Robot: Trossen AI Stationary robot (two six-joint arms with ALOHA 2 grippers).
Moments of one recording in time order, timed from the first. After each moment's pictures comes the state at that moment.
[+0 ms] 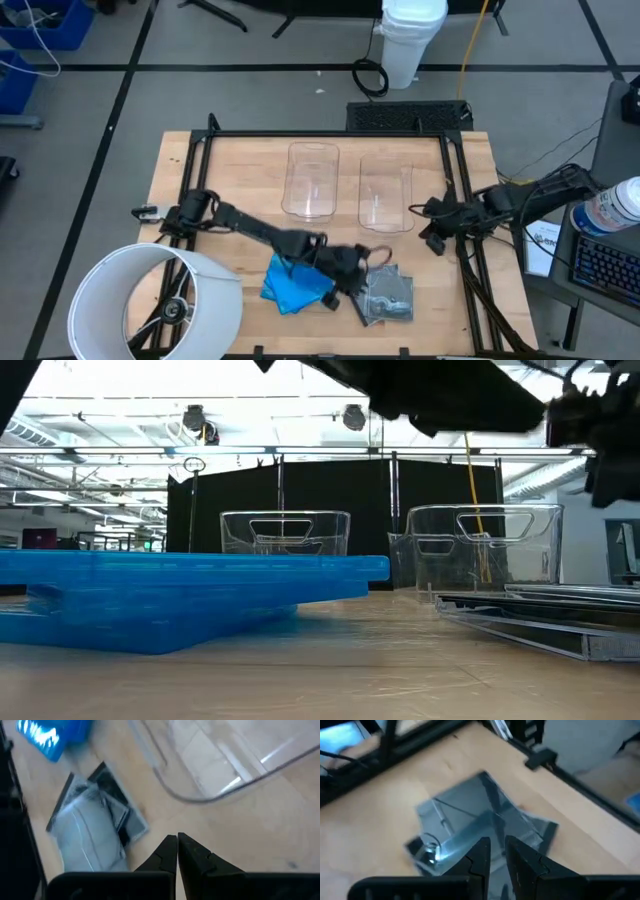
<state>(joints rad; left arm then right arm) -0.30 2.14 1.61 -0.09 0.14 0.33 0.28 0.61 0.50 -0.83 0.05 0.93</state>
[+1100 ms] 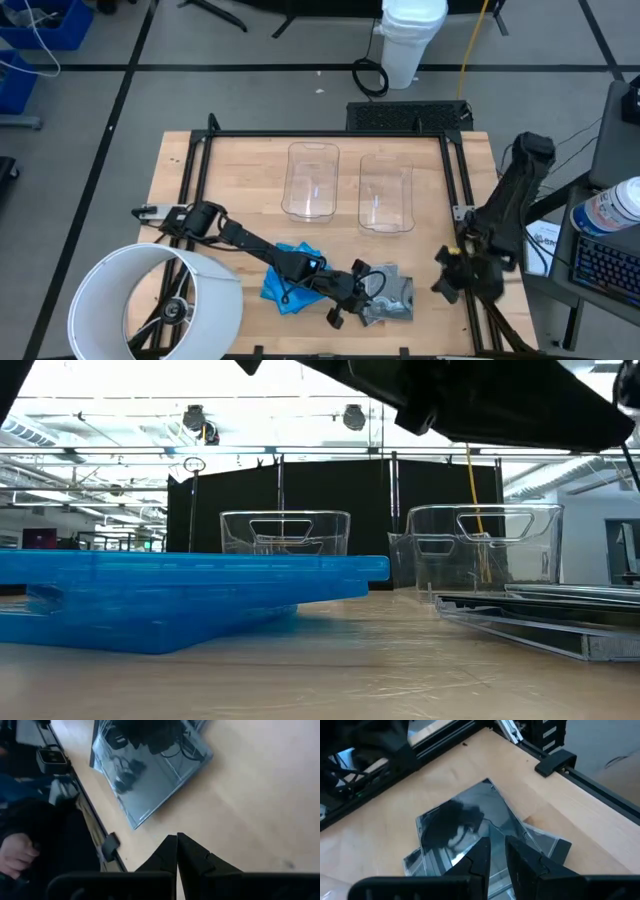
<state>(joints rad) -0.38 2.22 1.61 0.08 -0.05 0.33 1.22 0.99 0.43 -0.42 0.45 1.96</state>
